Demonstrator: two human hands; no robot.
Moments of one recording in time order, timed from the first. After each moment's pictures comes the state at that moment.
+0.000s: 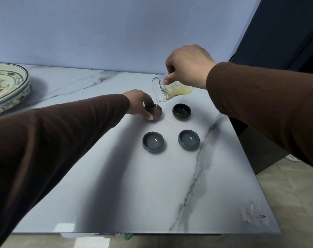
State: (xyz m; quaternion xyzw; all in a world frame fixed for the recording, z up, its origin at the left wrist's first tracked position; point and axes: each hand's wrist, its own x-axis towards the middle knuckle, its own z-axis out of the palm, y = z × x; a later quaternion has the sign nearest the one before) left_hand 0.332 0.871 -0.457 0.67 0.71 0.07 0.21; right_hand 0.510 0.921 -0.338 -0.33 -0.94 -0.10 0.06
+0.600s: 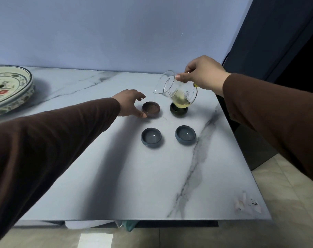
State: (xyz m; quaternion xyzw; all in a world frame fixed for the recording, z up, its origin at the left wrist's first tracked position) left_hand 0.323 0.842 -0.459 0.66 0.72 0.11 0.18; right_hand 0.562 0.925 -0.355 -0.48 -0.84 0.17 0.17
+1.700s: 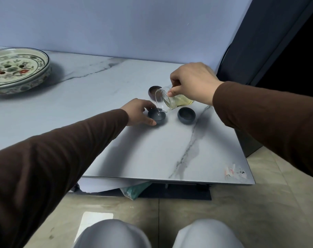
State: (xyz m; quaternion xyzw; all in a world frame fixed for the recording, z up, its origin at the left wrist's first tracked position) left_hand 0.373 0.749 -0.480 0.63 0.70 0.21 0.28; right_hand 0.561 0.825 -0.357 -0.31 -0.95 -0.04 0.06
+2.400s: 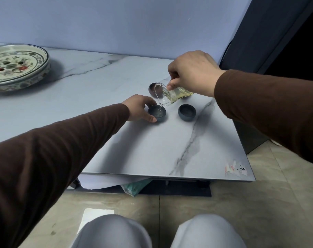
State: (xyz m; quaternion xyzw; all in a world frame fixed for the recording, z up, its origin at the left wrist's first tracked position) left_hand 0.372 0.754 -0.478 0.63 0.70 0.18 0.27; right_hand 0.554 0.817 -0.339 -0.29 -0.95 -0.10 0.05
